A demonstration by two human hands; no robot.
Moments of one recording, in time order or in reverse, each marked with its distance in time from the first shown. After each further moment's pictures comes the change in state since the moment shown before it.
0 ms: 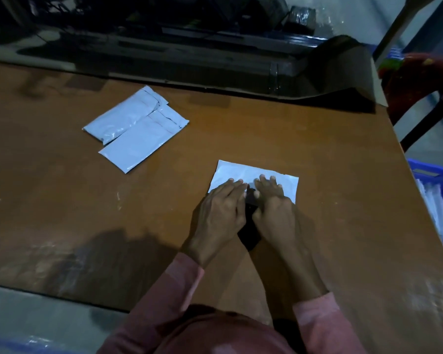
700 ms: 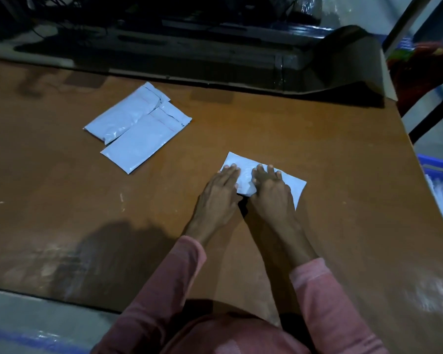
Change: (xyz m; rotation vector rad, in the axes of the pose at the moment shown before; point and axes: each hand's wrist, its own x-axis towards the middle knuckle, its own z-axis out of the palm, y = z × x) left_hand 0.029 -0.048 0.014 0.013 -0.227 0.013; right_hand 0.048 0.003 0.023 -0.182 -0.112 0.055
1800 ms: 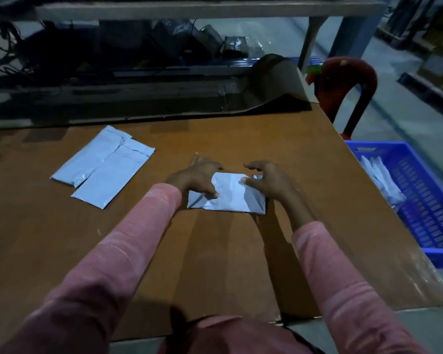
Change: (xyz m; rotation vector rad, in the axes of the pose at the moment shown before) left_hand 0.112 0.025 -0.051 0.273 -0.646 0.168; right_hand -0.004 0.063 -0.078 0.303 -0.059 0.093
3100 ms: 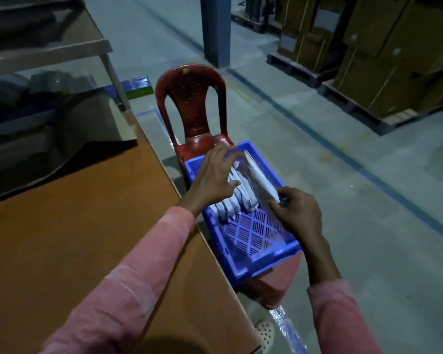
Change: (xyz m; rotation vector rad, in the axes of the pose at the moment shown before) left_hand 0.271 0.492 0.015 -0.145 0.529 0.707; right_hand -0.163 0.378 -0.273 -0.089 0.626 0.610
